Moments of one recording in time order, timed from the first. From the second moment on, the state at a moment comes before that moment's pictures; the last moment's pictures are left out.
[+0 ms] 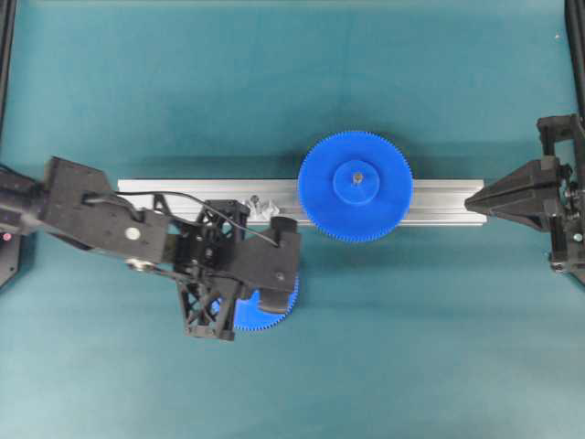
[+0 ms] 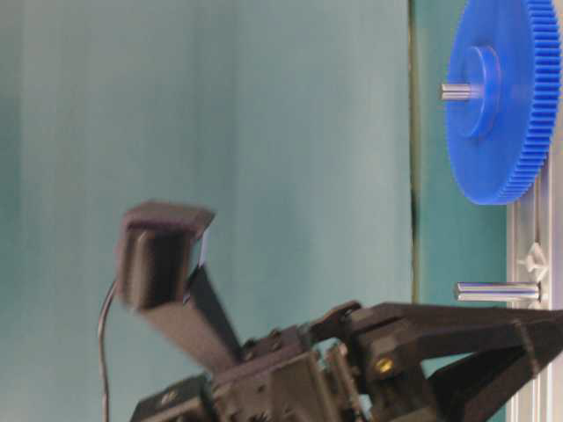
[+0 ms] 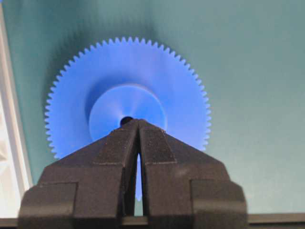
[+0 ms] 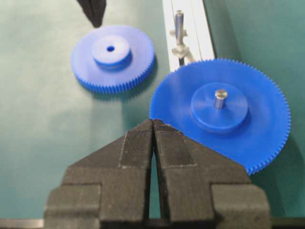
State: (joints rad) left arm -0.15 0.08 0.43 0.02 0.57 -0.04; right arm -0.01 -0.95 1.18 0.04 0.16 0.07
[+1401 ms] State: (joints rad) left arm -0.15 0.17 0.34 0.02 0.72 -0.05; right arm -0.01 -0.95 1.18 0.04 0.16 0.07
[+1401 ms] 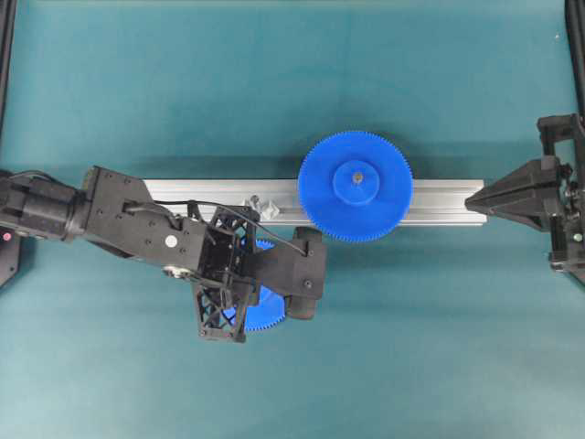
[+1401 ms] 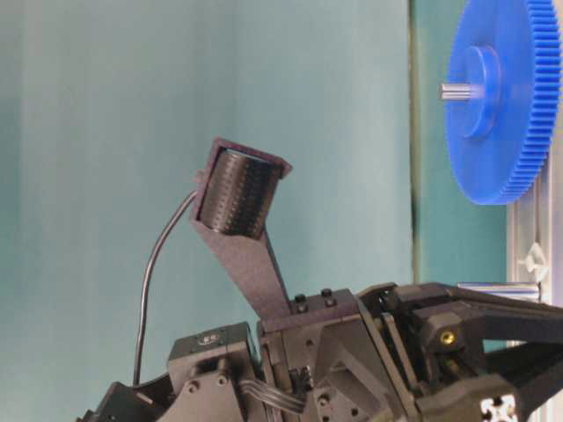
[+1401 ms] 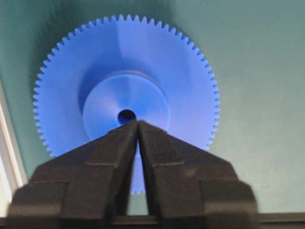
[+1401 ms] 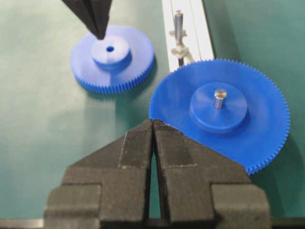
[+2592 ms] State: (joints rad) left arm -0.14 0.21 0.33 0.02 0.69 -0.05; right arm -0.03 -1.01 1.19 0.04 0.21 0.07
